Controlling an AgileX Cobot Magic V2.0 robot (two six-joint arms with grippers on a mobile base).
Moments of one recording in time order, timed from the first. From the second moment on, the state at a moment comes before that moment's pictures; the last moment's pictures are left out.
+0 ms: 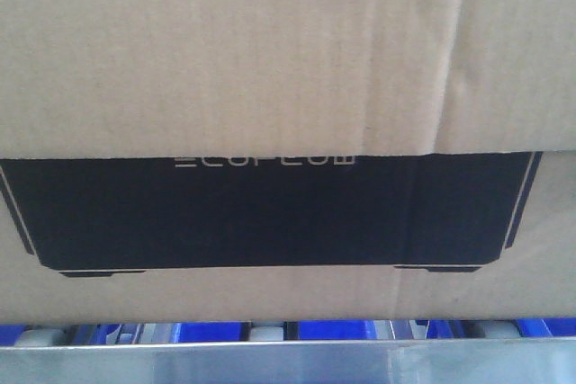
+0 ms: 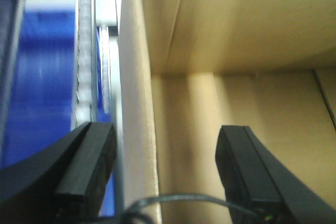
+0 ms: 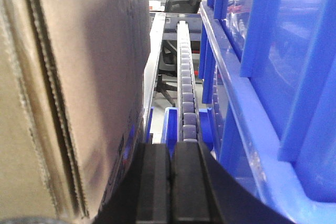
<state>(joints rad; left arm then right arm) -0.27 0.85 -1.09 -0.04 0.84 -0.10 0.02 -0.01 0.03 0.01 -0.01 0.02</state>
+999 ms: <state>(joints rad) -0.31 1.07 -1.22 0.10 1.06 -0.32 0.02 -0.01 0.03 0.01 -0.01 0.02</state>
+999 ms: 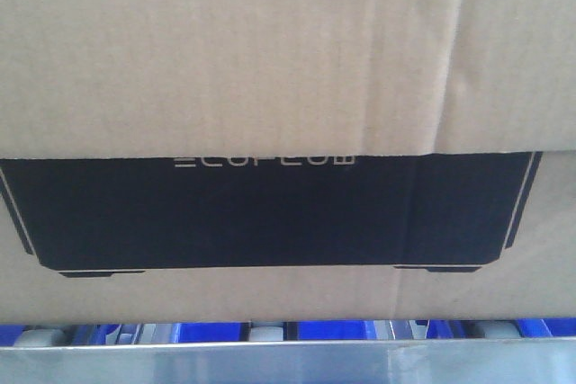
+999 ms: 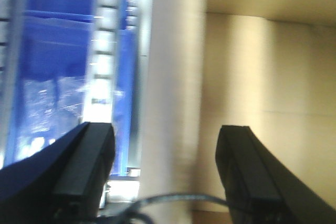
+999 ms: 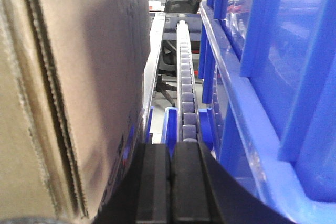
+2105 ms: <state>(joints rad) -0.35 1.13 -1.22 0.10 1.09 -0.32 0.02 -0.01 0.03 0.01 -0.01 0.02</state>
